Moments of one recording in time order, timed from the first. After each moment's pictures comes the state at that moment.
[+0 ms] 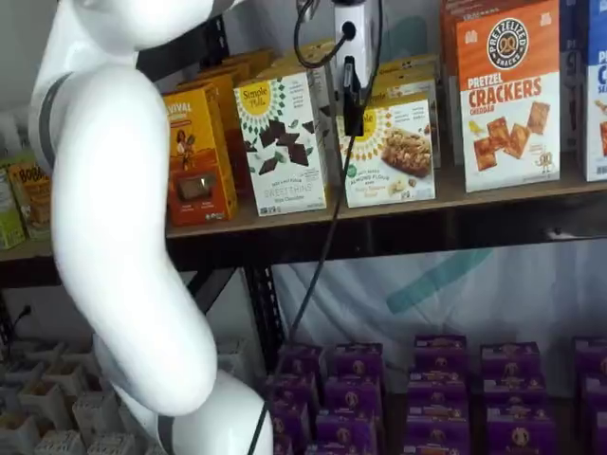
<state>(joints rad) -0.47 -0.32 -1.40 0.26 1.53 -2.00</state>
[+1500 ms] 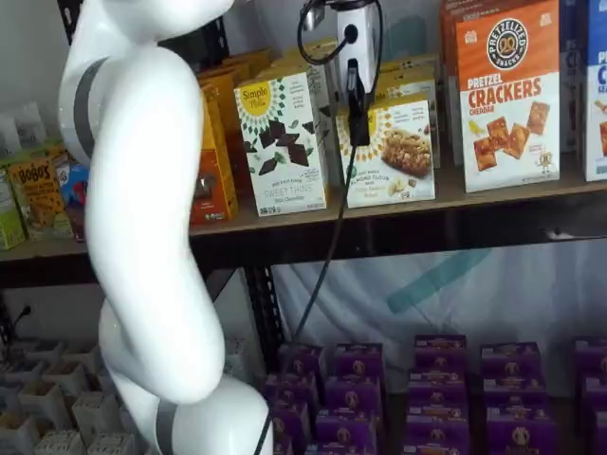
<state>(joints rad) -0.39 -0.20 -1.52 0.12 1.66 -1.94</state>
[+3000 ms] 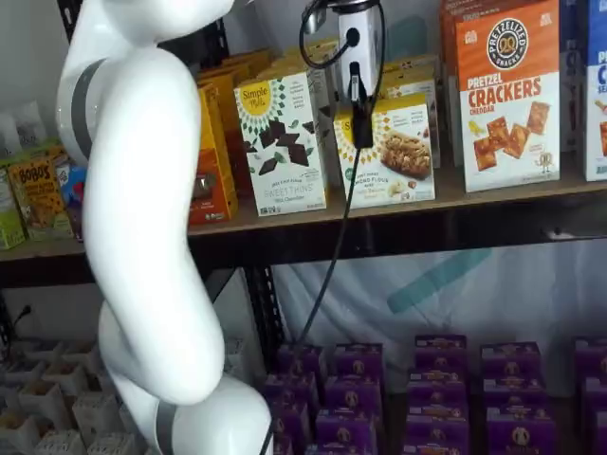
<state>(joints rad) -0.40 -0.21 -1.50 0.12 1.64 -1.95</state>
